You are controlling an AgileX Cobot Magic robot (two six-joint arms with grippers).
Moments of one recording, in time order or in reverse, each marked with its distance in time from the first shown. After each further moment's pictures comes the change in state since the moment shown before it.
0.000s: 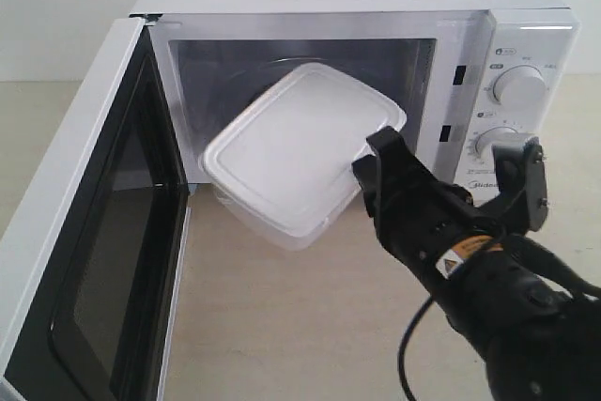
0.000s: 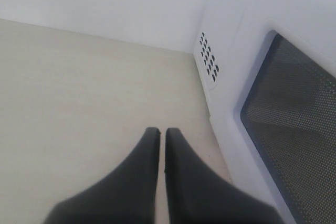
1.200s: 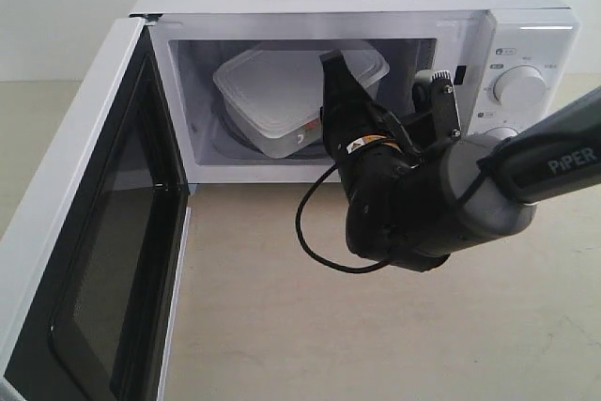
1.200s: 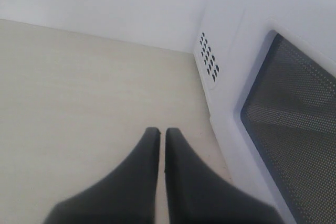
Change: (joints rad) left arm 0.000 0.000 0.000 0.000 0.000 0.000; right arm -0.136 0.307 -0.526 0.222 0.137 -0.186
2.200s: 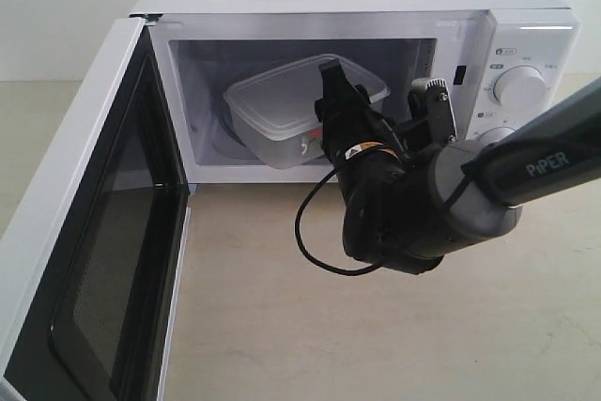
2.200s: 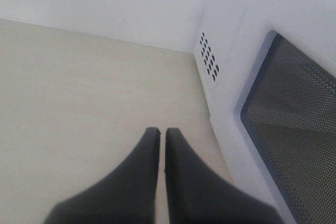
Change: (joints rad) left arm 0.000 0.000 0.000 0.000 0.000 0.000; right arm -0.008 0.039 -0.017 0.002 -0.006 -0.006
